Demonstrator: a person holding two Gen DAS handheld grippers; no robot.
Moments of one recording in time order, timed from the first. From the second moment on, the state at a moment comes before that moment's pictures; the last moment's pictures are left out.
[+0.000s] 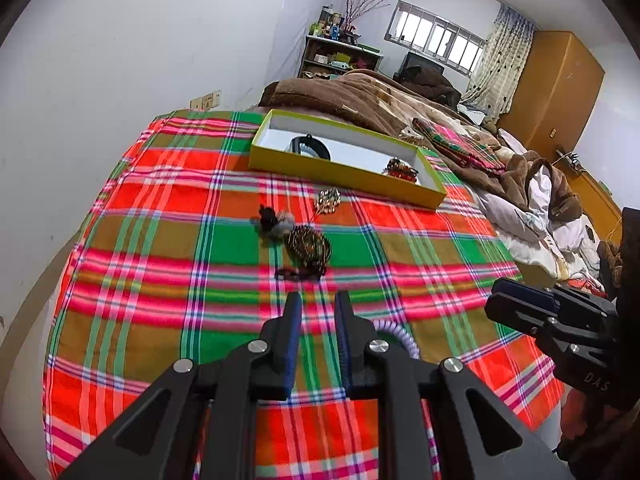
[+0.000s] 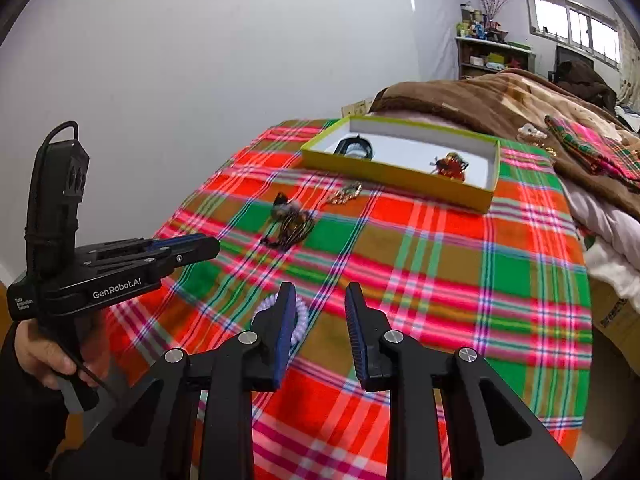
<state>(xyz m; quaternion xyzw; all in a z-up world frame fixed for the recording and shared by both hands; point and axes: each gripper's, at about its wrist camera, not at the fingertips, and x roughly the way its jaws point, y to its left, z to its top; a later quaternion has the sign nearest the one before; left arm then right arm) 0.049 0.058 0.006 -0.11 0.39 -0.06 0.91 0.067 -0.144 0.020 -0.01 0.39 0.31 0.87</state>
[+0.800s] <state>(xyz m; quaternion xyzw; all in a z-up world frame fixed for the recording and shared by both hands) 0.056 0.093 -0.006 -0.15 0.41 -0.05 0.90 0.081 -0.086 -0.037 -0.10 0.45 0.30 0.83</state>
